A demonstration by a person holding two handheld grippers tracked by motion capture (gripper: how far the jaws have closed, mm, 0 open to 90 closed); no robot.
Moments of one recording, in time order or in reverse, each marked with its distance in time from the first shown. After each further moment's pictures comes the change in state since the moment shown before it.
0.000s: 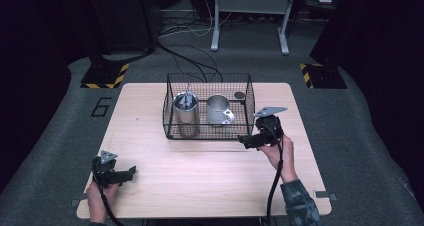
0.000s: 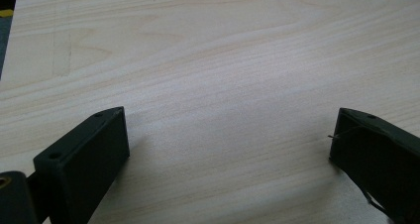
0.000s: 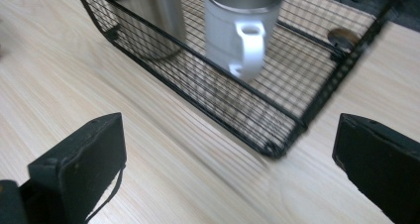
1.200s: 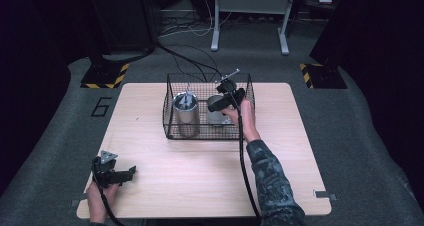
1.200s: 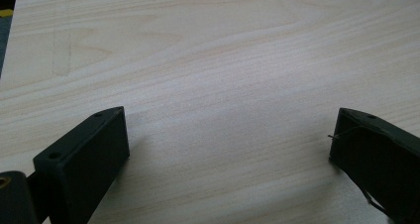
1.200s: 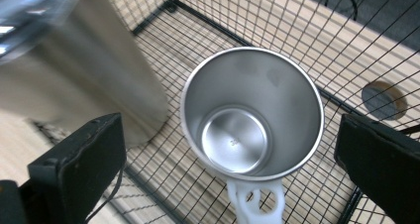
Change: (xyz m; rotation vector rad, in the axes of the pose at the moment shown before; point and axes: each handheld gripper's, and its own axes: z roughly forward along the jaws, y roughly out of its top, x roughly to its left) left arm 0.001 0.000 0.000 0.000 0.002 0.012; right arm -0.005 0.118 0.126 0.159 -0.001 0.006
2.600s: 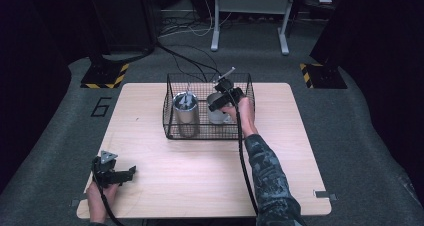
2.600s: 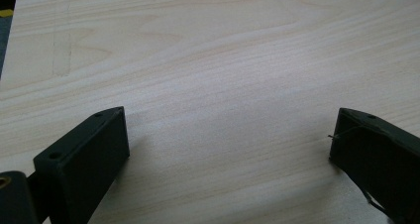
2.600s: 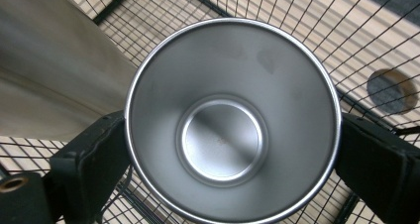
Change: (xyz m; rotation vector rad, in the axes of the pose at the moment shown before) left arm 0.000 0.000 0.000 0.006 -0.003 -0.005; right arm -0.013 0.008 0.031 0.119 -0.010 0.015
